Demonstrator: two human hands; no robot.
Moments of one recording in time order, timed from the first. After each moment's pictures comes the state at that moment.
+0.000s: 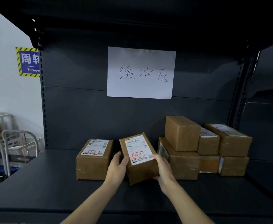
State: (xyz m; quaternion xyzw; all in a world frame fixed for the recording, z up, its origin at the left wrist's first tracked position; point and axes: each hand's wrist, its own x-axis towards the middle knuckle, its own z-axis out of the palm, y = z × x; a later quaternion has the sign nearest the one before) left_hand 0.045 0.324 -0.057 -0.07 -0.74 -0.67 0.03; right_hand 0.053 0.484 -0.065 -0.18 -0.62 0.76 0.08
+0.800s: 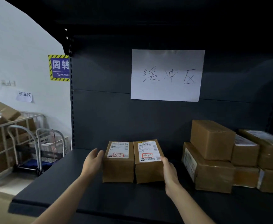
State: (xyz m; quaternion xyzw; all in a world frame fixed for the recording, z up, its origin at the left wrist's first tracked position) left_hand -0.010 0.188 -0.058 0.08 -0.77 -0.61 0.15; right_hand 0.007 0.430 -0.080 -0.20 -0.65 0.73 0.08
